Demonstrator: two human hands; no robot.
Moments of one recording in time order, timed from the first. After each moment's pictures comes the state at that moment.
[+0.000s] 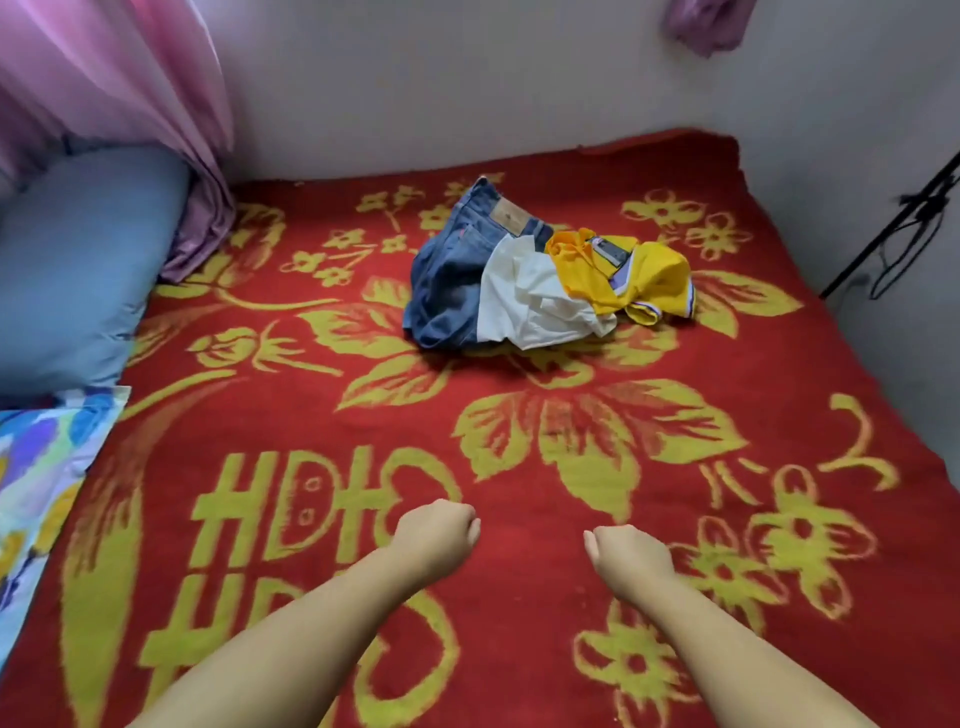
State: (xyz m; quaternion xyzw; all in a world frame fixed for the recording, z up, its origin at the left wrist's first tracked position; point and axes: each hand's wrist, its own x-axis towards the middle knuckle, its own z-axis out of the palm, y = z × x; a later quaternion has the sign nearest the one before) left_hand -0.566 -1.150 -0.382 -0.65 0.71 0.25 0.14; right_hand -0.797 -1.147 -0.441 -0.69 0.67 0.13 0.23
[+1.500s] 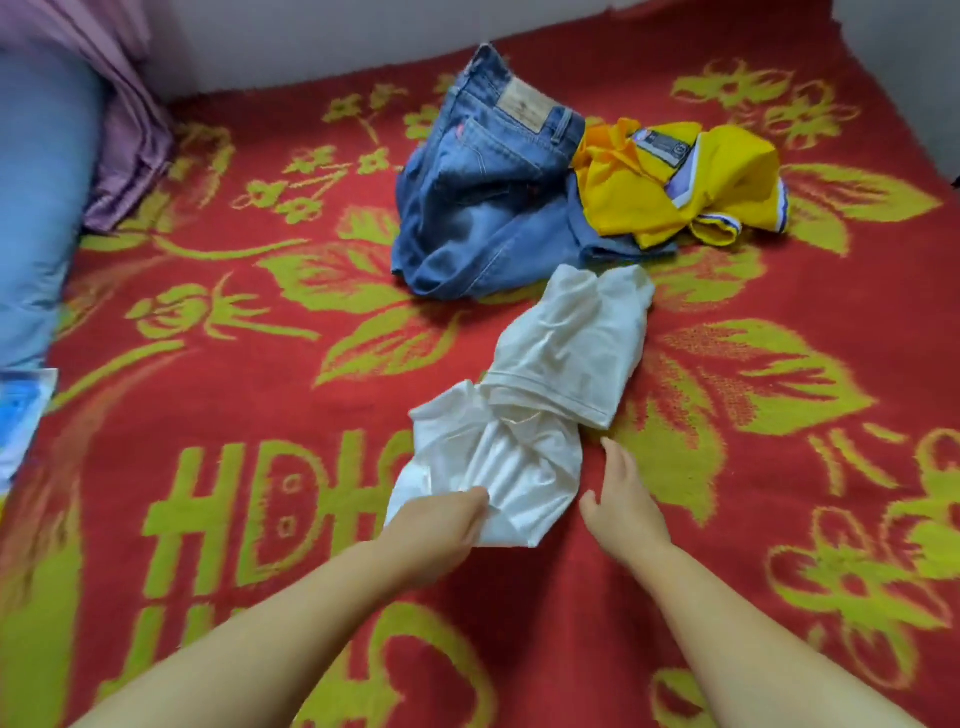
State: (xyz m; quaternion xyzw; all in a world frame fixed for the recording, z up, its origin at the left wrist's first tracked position) left_hand -0.511 -1.206 -0.520 -0.56 0.76 0.31 0.12; right_hand -0.735 -1.218 -0.589 -0.63 0.70 -0.05 0.32
